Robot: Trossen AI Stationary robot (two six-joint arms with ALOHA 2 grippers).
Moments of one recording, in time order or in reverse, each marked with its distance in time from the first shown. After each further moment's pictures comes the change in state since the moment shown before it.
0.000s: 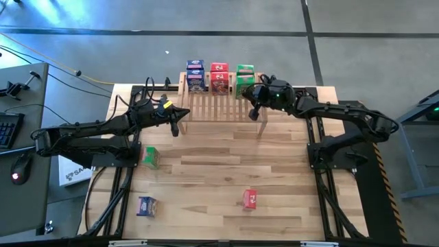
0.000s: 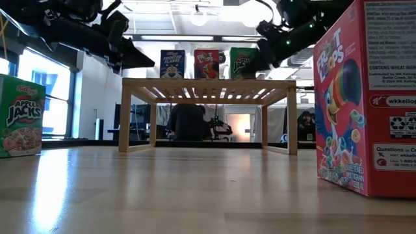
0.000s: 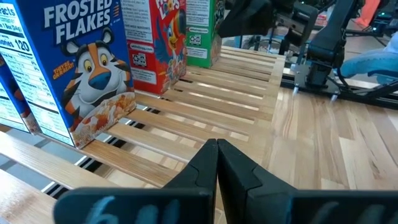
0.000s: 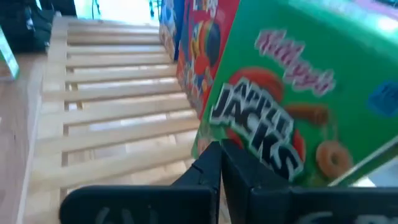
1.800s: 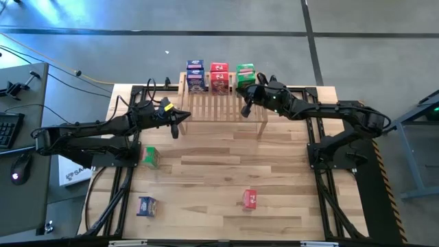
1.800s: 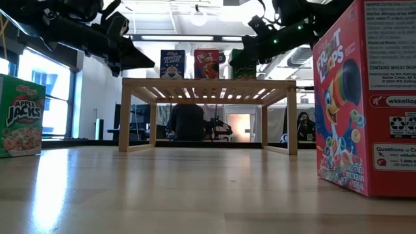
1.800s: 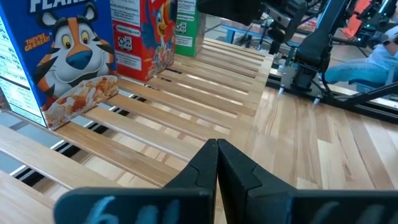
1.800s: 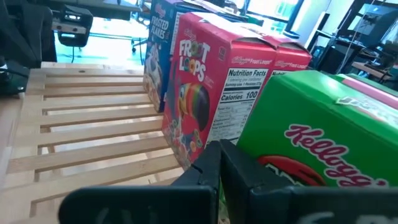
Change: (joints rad) left arm -0.030 0.000 0.000 -0.023 0.010 -0.102; right arm 0.050 0.099 0.018 0.256 0.105 0.000
